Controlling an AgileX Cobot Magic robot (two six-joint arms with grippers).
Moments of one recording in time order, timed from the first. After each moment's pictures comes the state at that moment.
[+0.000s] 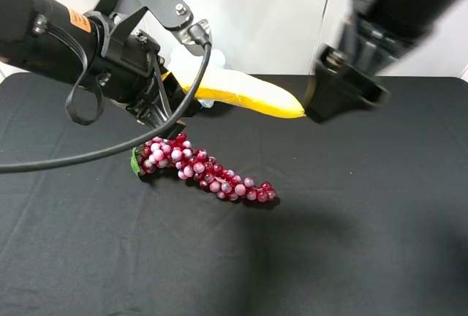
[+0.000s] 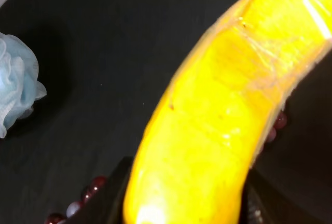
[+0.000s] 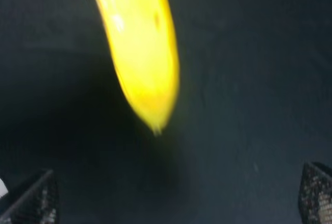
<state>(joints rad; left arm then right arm) -0.70 1.35 -0.86 -0.31 0.25 0.56 0.77 1.31 -1.30 -0.05 1.22 -0.20</state>
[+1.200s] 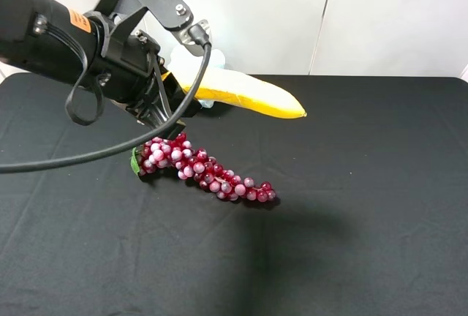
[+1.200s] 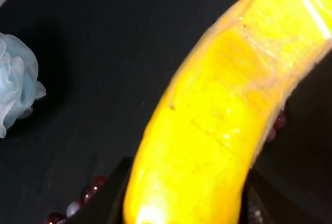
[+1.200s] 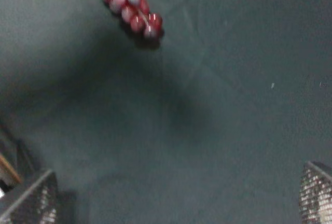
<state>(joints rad) -0.70 1.35 -0.86 -0.31 0.25 0.56 0.77 0.14 -0.54 -0.06 1.15 0.00</state>
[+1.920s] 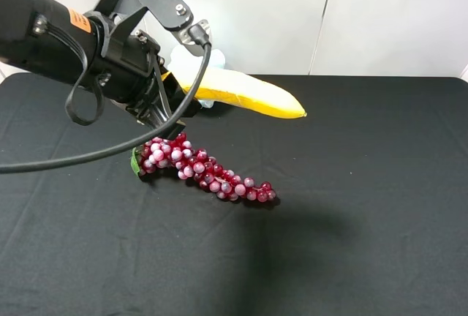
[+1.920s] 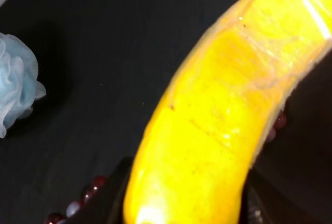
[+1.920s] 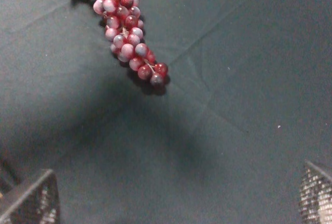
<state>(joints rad) -0.70 1.35 -0.86 -0.31 0.25 0.56 0.77 0.11 -0.50 -0.05 1.03 0.02</state>
